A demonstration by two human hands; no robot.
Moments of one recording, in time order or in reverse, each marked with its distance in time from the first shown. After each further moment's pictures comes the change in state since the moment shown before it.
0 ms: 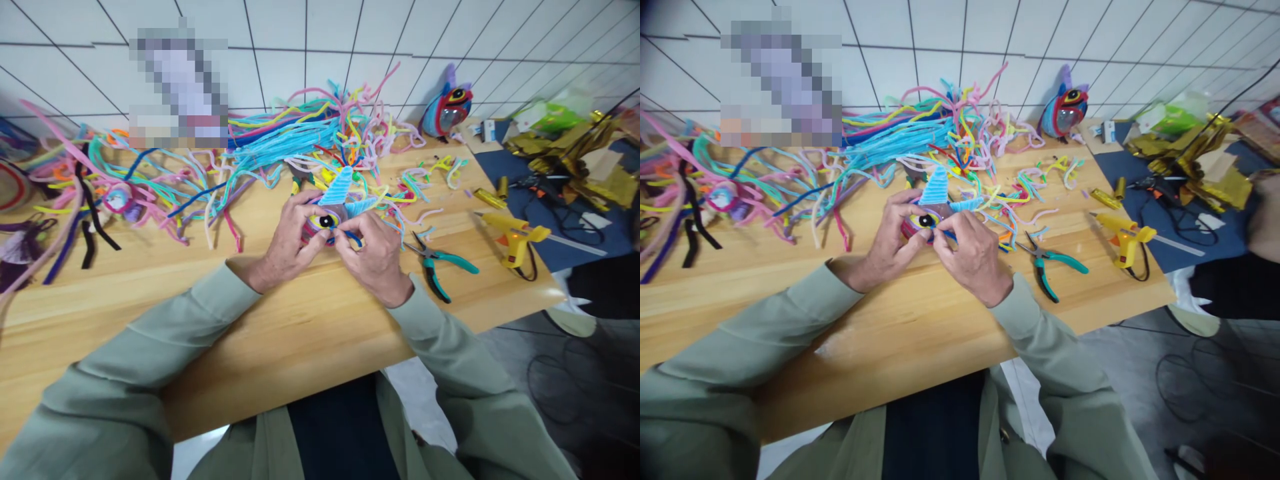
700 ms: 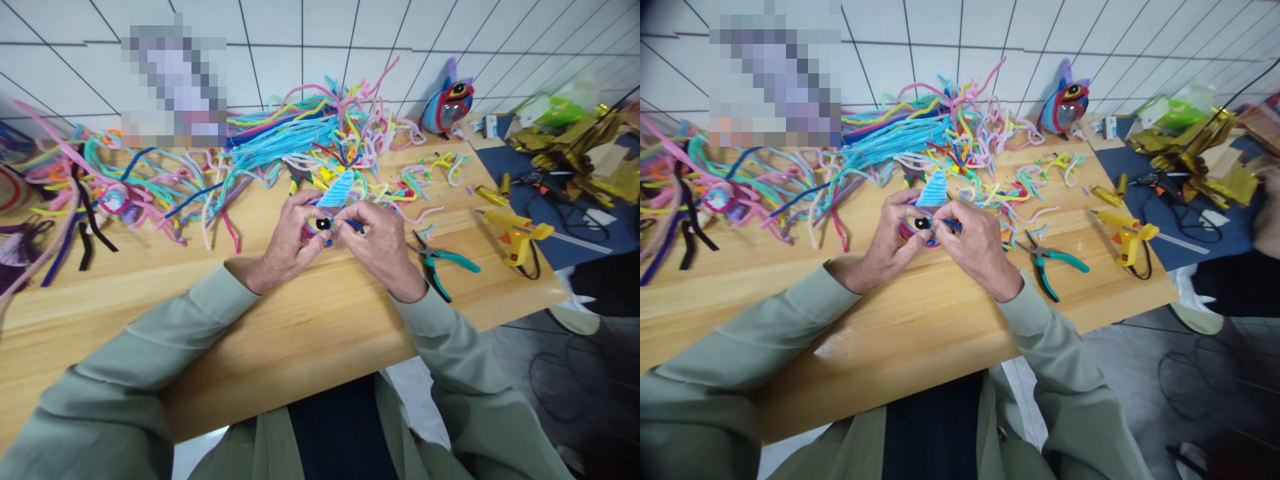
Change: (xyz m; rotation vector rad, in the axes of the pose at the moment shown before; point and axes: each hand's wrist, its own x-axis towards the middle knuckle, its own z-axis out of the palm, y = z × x) left_hand 0.001 0.000 0.001 -0.049 -0.012 -0.016; right_hand 0.025 0.006 -0.012 0.186 -0.166 0.164
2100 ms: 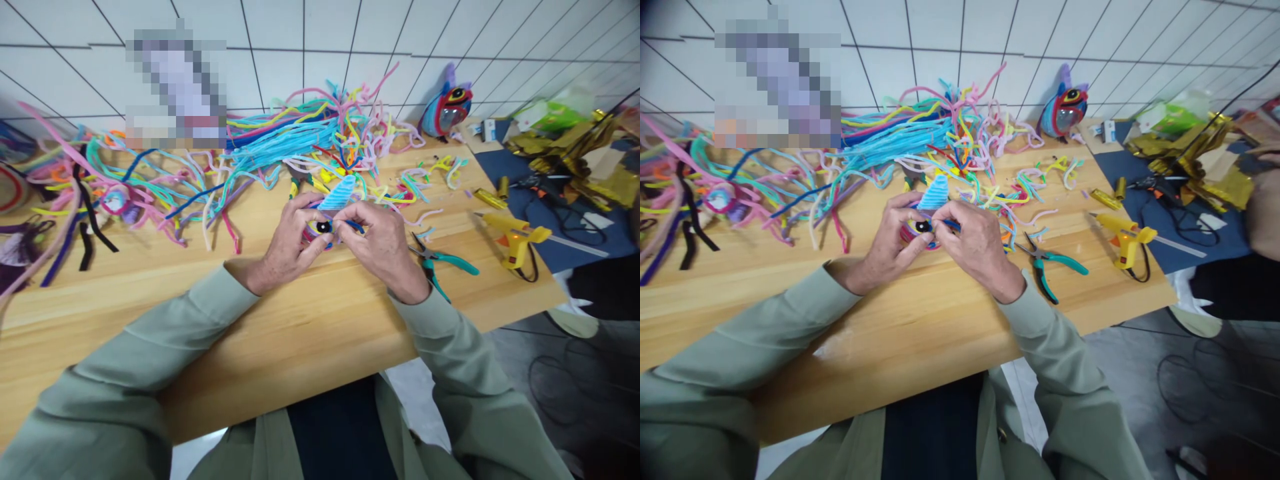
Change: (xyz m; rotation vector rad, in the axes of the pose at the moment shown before) left_hand 0.000 -0.001 0.002 0.020 0.034 0.071; right_hand 0.005 0.000 -0.005 0.034 -0.047 -0.048
